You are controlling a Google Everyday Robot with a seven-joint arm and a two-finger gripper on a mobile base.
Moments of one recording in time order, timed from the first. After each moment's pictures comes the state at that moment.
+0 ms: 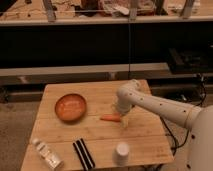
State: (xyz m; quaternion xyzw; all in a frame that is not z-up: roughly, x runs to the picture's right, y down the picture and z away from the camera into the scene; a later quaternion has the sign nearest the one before) arm 0.080 0.160 0.878 -0.29 -0.14 -0.19 0.93
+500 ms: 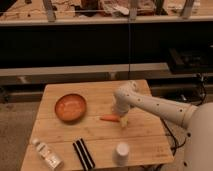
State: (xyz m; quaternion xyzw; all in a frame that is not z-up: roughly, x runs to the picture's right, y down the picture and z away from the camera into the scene) arm 0.080 0.168 0.884 -0.30 -0.13 -0.19 0.93
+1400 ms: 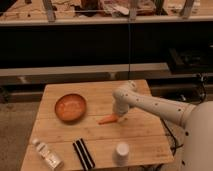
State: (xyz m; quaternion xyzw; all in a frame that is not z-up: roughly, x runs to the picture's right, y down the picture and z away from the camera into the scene) arm 0.078 0.170 0.887 -0.31 -0.11 -0.17 0.93
